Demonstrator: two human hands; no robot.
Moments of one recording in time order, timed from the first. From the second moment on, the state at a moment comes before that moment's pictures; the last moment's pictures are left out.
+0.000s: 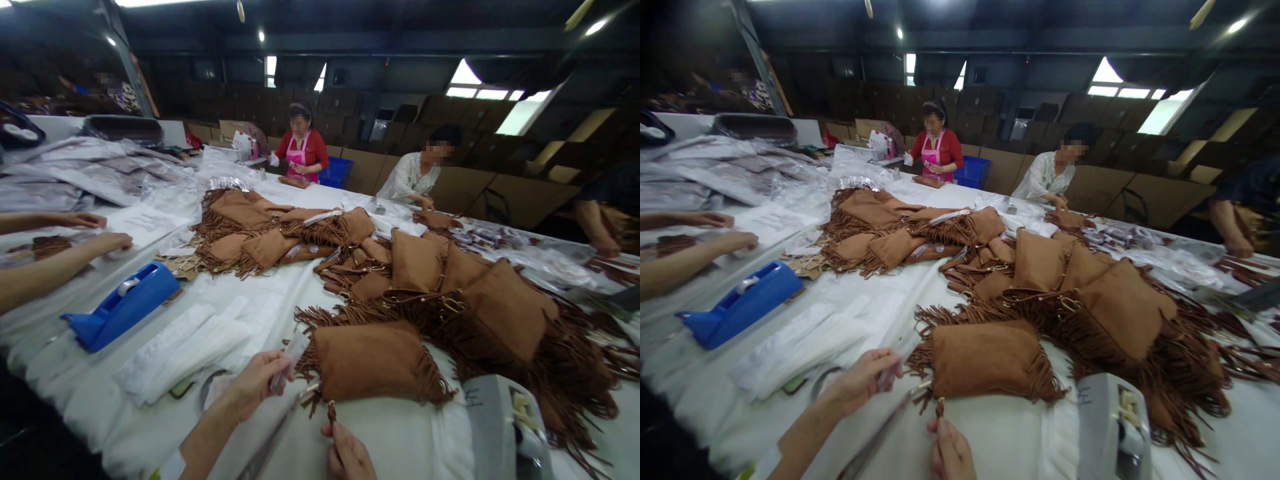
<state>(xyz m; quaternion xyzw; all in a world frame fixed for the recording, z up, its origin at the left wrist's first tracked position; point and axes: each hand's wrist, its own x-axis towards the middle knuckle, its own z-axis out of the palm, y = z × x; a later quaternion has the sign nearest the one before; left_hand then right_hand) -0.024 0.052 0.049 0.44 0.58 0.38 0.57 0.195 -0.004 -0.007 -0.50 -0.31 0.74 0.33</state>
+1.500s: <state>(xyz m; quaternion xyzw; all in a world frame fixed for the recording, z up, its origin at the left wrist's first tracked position) -0.010 -0.026 0.023 0.41 0.55 0.24 0.69 0.164 0.006 0.045 -0.43 -0.17 0.78 0.41</state>
